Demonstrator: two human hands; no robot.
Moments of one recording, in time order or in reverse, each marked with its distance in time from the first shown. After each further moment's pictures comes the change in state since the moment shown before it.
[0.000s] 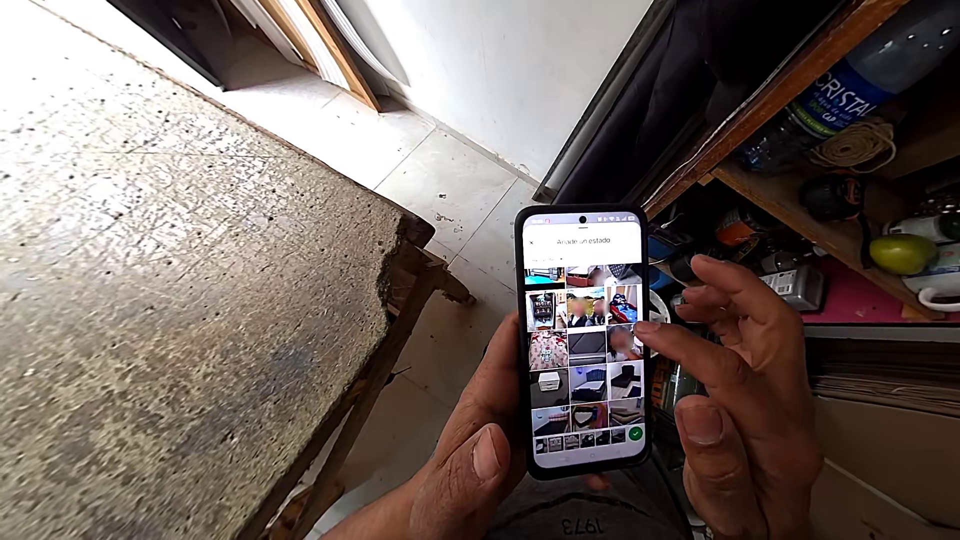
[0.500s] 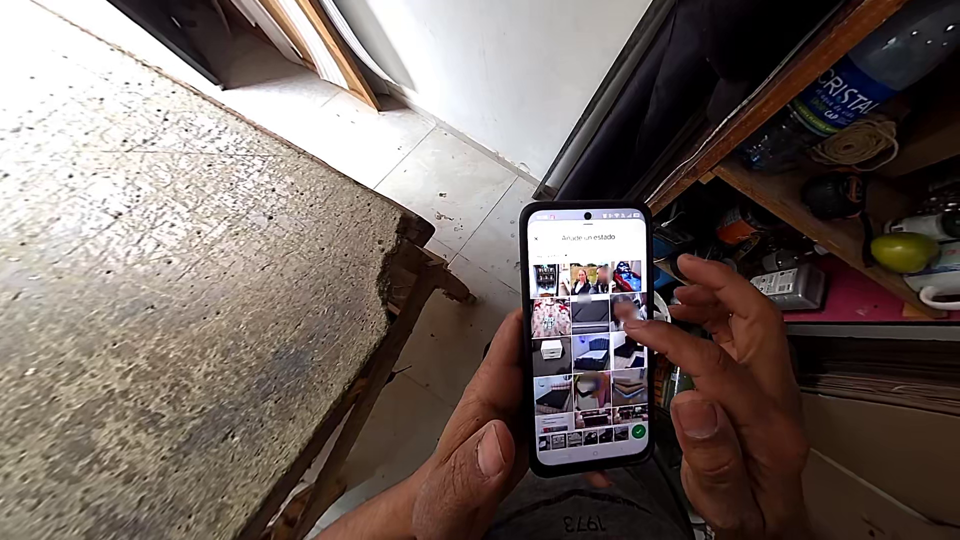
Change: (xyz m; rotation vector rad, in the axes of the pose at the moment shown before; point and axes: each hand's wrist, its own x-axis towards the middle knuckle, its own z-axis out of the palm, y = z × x) left_hand 0.001 0.001 0.000 0.018 0.011 -0.014; right_hand -0.001 0.003 0.003 -0.004 -0.028 0.012
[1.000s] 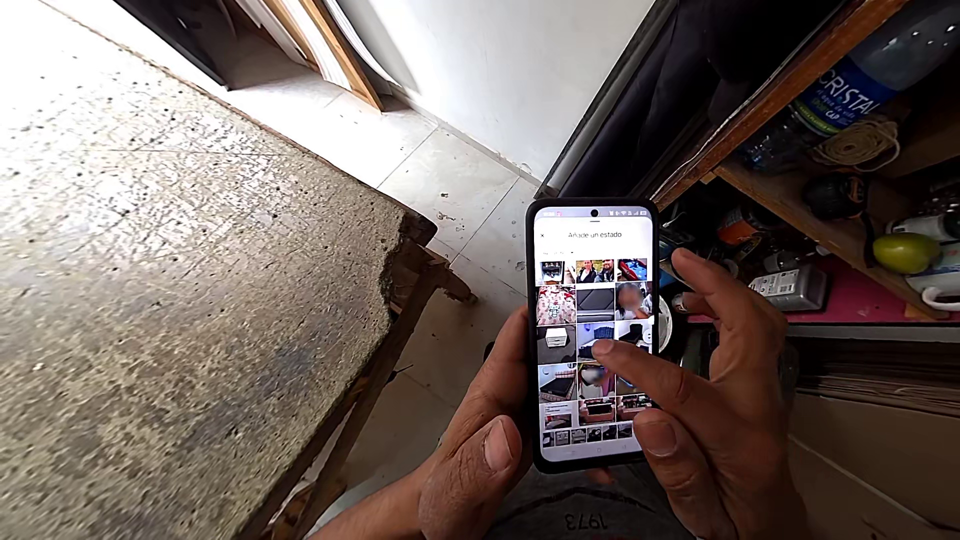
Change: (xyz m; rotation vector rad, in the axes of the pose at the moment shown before) left_hand 0.000 0.001 0.003 0.037 -0.001 0.008; right_hand -0.002 -0.008 0.001 -0.086 -0.064 -0.073
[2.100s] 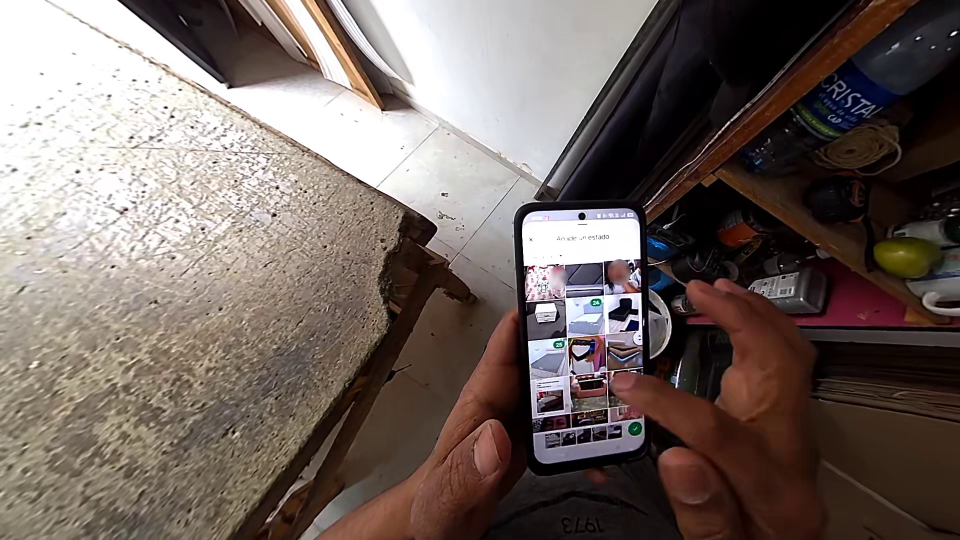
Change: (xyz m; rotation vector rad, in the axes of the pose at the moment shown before) left_hand -0.002 -0.002 -0.003 -0.028 0.024 0.017; right_hand -0.009 -0.001 0.000 0.009 0.073 -0.013
